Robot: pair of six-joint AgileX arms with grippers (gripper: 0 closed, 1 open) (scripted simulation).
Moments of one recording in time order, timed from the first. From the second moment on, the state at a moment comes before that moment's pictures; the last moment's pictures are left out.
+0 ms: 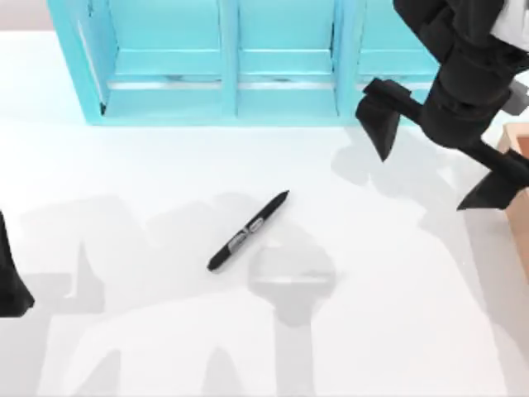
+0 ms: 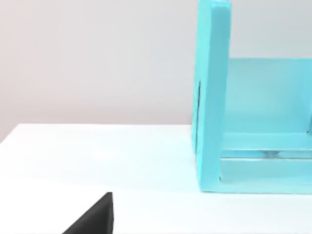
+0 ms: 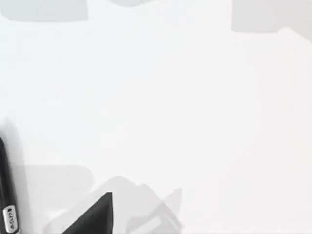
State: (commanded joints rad) left arm 0.00 0.00 0.00 0.00 0.00 0.00; right arm 0.44 1.92 1.63 -1.17 0.01 1.14
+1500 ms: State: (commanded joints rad) left arm 0.00 0.00 0.00 0.00 0.00 0.00; right arm 0.71 2.58 2.22 -1.12 0.00 1.43
